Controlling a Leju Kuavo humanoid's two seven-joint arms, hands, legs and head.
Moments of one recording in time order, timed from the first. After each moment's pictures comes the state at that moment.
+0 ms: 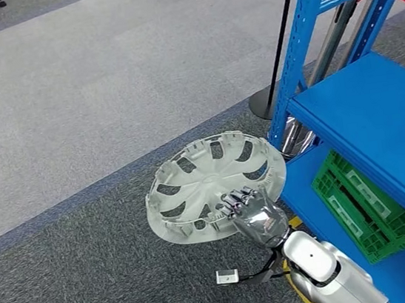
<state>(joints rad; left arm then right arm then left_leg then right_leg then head) -0.13 -0.19 1.15 -0.23 -0.71 0.30 -0.38 -0.25 -0.15 0.56 -1.29 1.43 -0.54 -0.13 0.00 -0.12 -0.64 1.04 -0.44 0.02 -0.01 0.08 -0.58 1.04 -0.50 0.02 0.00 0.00</state>
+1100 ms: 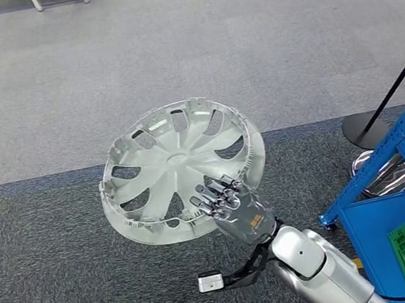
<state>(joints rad) -0.15 -0.17 1.15 -0.23 -0.75 0.30 -0.38 -0.32 -0.09 0.61 -1.38 1.46 -0.67 -0.17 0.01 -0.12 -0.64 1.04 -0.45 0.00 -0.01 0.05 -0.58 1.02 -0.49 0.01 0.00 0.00</state>
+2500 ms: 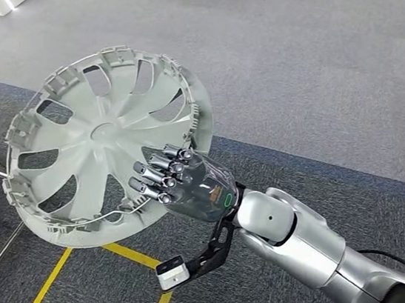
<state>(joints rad) -0.16 -0.15 1.16 -0.23 -0.75 0.31 -0.36 -0.60 -0.01 0.76 -1.44 1.34 -0.60 -0.22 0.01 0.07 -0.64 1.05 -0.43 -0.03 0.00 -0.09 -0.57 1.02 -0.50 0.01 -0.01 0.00</state>
